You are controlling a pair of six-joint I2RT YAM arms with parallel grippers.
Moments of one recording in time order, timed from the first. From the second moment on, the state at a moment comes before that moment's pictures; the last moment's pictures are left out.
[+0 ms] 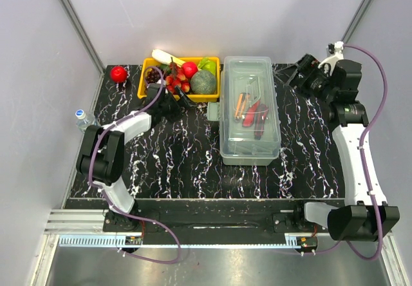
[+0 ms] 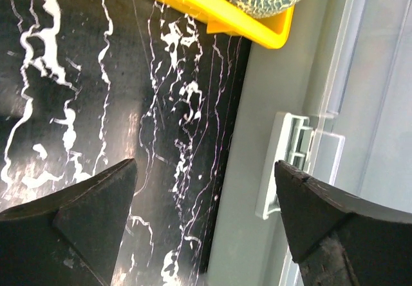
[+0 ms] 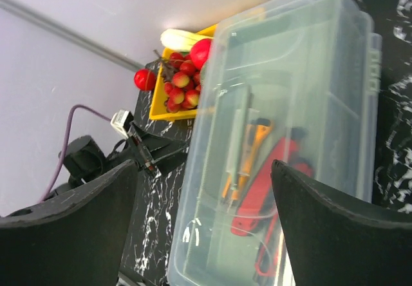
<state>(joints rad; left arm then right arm) -0.27 1.72 1.09 -0.02 0.28 -0.87 -0.01 1.21 1.34 -0.36 -0.48 0.62</state>
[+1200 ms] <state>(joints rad) -0.39 1.99 1.03 0.62 0.35 -1.42 -0.09 1.21 1.20 -0.36 -0.40 0.69</state>
